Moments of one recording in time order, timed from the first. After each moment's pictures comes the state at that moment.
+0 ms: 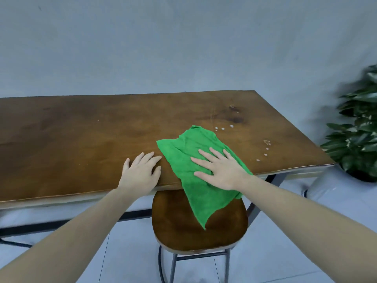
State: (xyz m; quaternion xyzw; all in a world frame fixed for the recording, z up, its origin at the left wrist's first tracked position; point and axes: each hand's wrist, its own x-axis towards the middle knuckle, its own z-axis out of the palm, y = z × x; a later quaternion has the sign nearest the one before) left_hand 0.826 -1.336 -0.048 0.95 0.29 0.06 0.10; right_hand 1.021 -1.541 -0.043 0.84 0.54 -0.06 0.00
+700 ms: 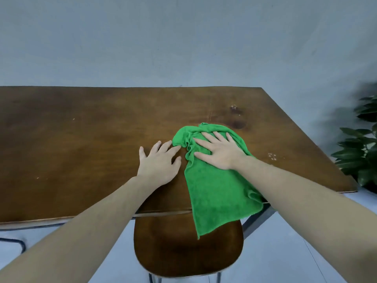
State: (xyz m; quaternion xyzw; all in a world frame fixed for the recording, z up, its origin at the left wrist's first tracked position) left_hand 0.962 -1.352 -0.045 0.95 0.27 0.04 0.12; right_hand 1.147 -1.487 -0.036 0.86 0.51 -0.09 0.03
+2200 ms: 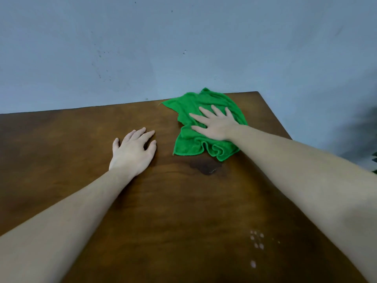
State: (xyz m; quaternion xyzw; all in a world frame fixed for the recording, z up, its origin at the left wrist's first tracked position) left_hand 1.197 -1.260 -0.050 0.92 0.38 0.06 0.09; right_hand 1.447 -1.391 -0.045 0.85 0.51 -0.10 0.03
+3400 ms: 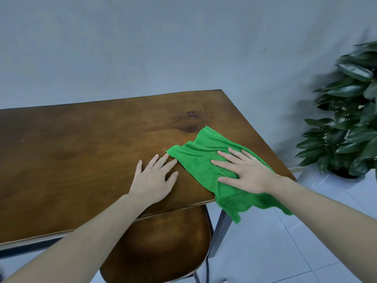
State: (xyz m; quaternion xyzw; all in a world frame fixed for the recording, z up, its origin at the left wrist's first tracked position) left_hand 1.027 -1.460 -0.042 0.97 0.20 0.01 0.10; right_hand 1.225 -1.699 -0.040 0.85 0.52 -0.08 -0.02
